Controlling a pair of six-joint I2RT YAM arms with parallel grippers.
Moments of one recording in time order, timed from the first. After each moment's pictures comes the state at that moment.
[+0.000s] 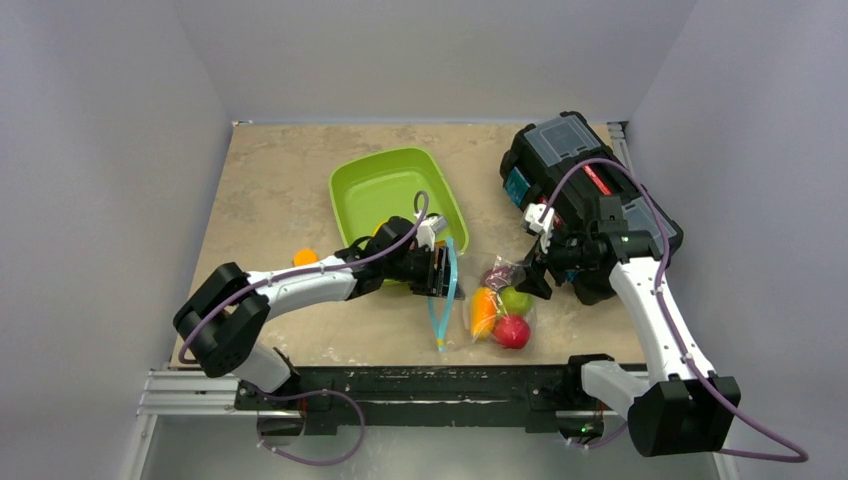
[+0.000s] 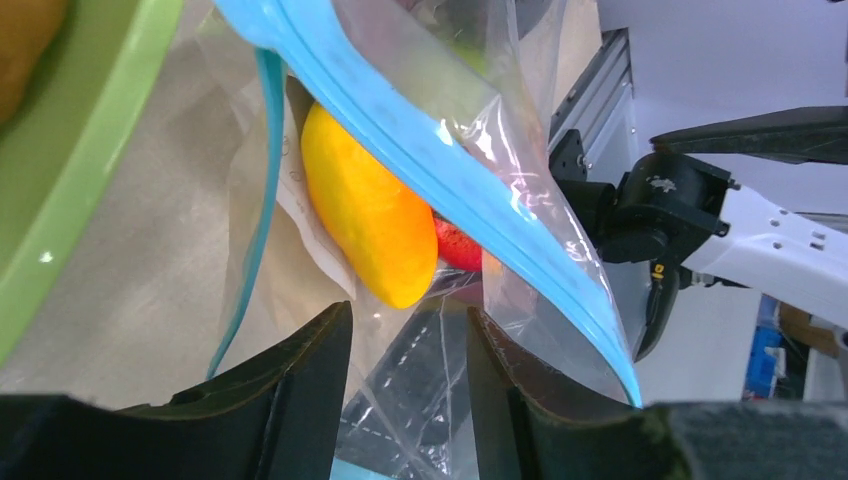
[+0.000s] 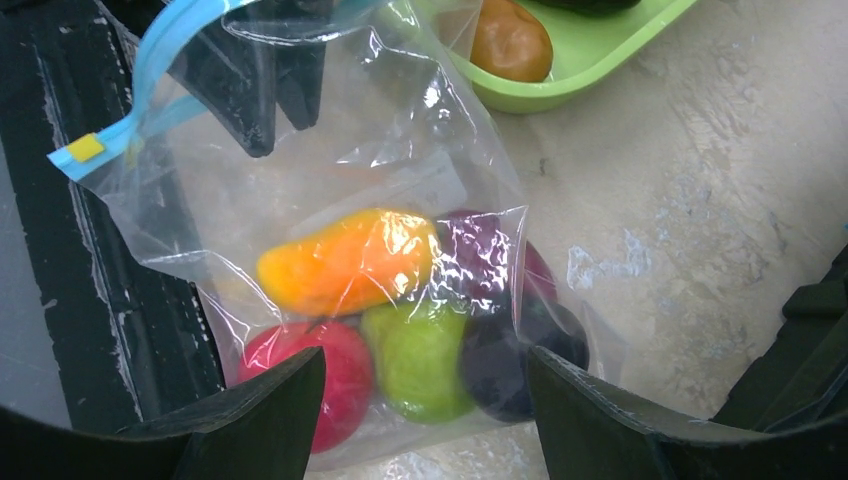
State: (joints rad) left arm -0.81 1.51 0.82 0.06 0.49 -0.76; right arm 0.06 1.07 0.95 -0.99 -0.79 -0.86
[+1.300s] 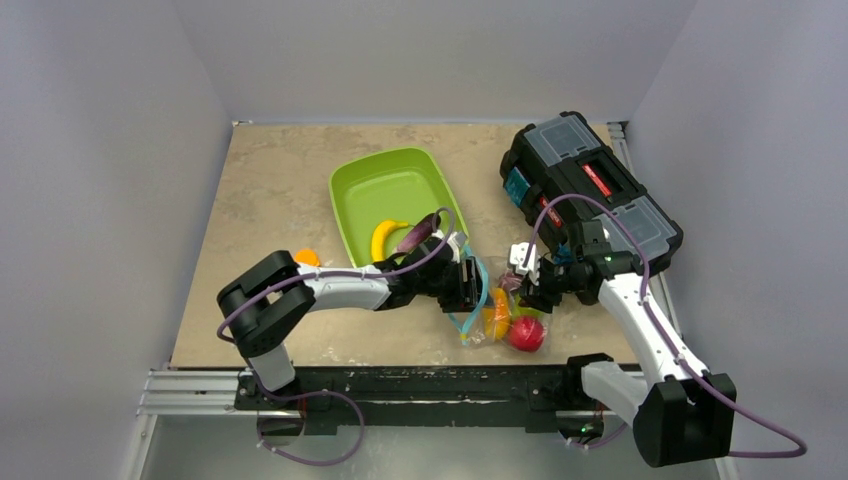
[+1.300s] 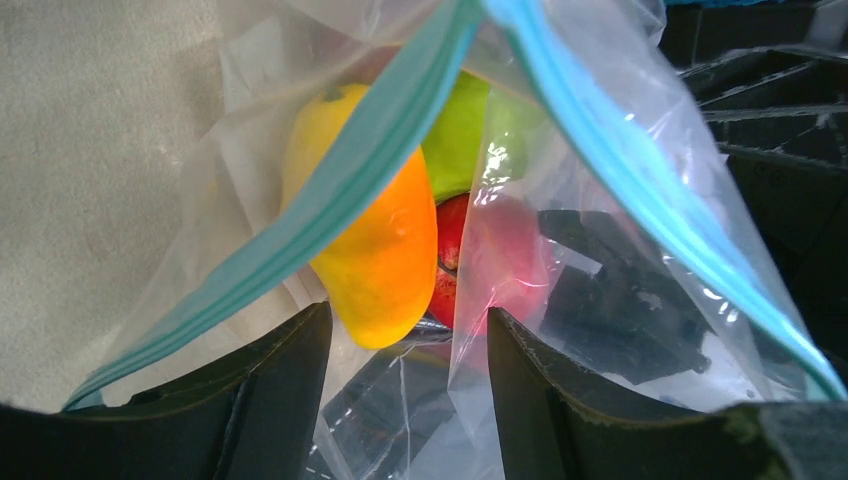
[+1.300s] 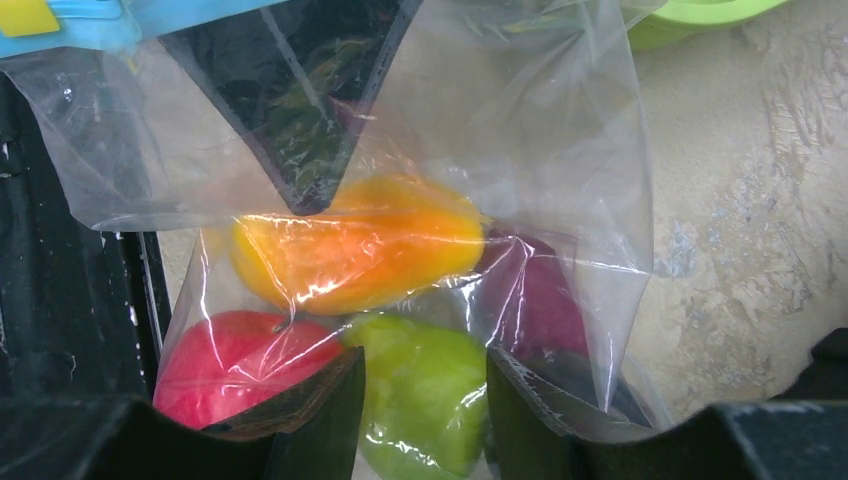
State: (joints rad) left arm -0.99 1.72 0.89 0.20 0.28 -1.11; right arm 0.12 1.03 0.72 -0.90 -0.69 -1.14
